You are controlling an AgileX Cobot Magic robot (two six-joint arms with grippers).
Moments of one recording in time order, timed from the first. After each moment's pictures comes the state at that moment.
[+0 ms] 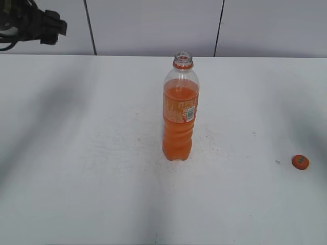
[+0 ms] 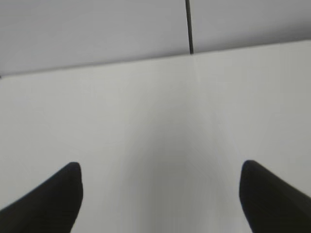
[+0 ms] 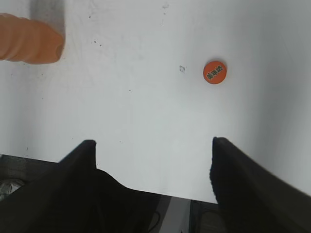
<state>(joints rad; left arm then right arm) -0.31 1.63 -1.21 0.82 0.54 -0.84 -0.07 1.32 -1.11 0.31 1.17 -0.25</state>
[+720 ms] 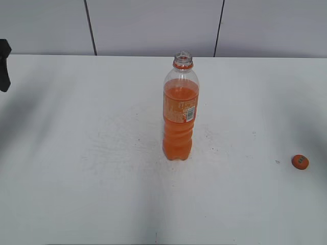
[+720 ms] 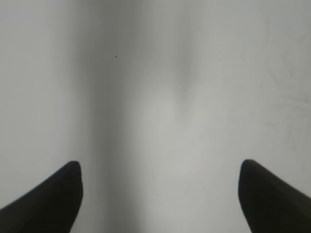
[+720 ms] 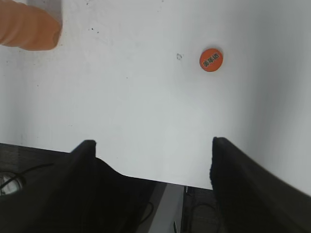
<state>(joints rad) -0.03 1.63 -1.37 0.04 1.20 -0.10 -0.07 1.28 -1.11 0.28 1.21 -0.24</state>
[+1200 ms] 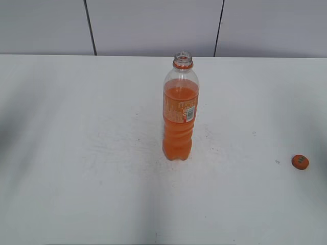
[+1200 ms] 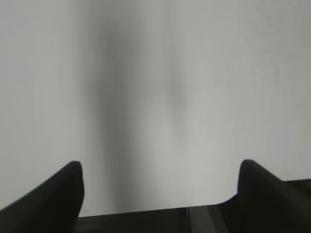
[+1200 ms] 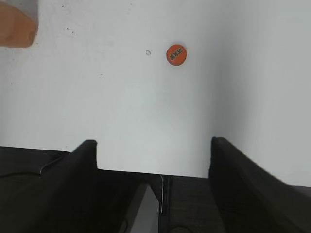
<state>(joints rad) -0.03 1.27 -1.13 0.03 1.22 0.00 -0.07 1.05 -1.02 0.18 1.22 -0.22</state>
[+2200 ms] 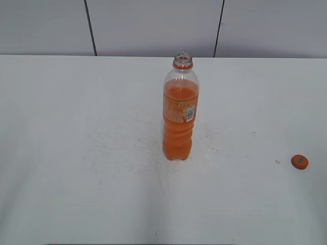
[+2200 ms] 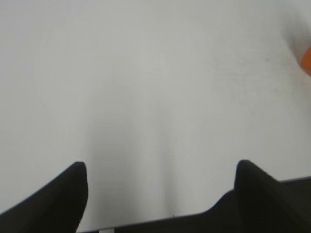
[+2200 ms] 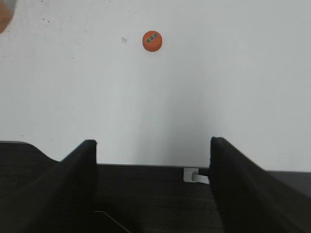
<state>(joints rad) -0.03 0.26 -0.60 -0.03 1.11 0.06 -0.07 0.30 -0.50 0.09 1.09 -0.20</state>
